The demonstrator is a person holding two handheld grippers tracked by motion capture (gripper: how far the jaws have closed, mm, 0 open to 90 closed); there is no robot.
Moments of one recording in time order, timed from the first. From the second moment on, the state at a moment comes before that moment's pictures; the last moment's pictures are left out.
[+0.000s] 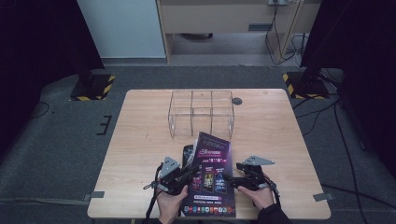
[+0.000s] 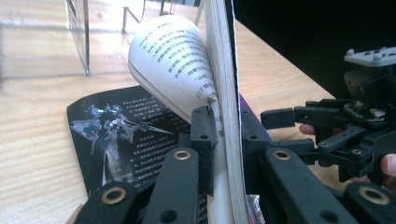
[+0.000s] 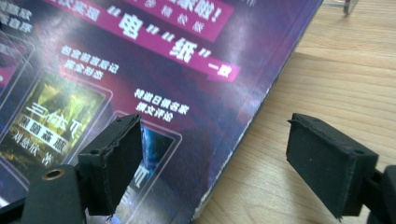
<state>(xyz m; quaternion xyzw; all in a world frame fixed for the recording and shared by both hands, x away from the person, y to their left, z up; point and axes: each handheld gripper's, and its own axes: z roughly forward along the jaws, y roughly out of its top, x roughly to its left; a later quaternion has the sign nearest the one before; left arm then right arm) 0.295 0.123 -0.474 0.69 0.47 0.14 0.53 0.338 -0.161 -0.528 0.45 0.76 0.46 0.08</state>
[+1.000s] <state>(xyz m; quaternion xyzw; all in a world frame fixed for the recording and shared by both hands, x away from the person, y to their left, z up) 0.288 0.126 -0.464 0.69 0.45 0.15 0.55 0.349 -0.146 -0.537 0.42 0.75 0.50 -0.03</state>
